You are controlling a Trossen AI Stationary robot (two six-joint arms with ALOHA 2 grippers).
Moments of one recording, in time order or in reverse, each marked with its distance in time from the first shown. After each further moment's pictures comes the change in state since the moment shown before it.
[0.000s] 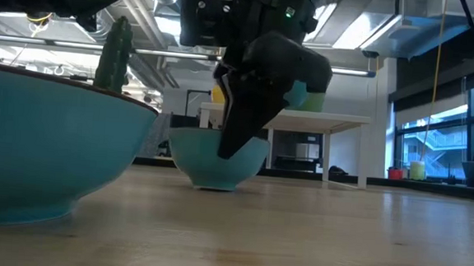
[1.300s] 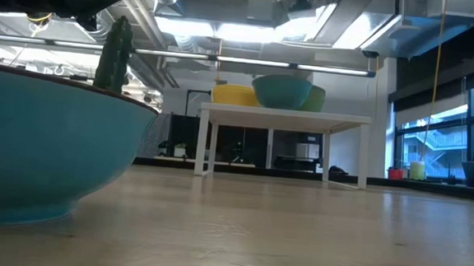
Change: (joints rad) left arm 0.000 0.001 0.000 -0.002 -0.005 0.026; right arm 0.262 -0.519 0.370 -0.585 0.575 0.197
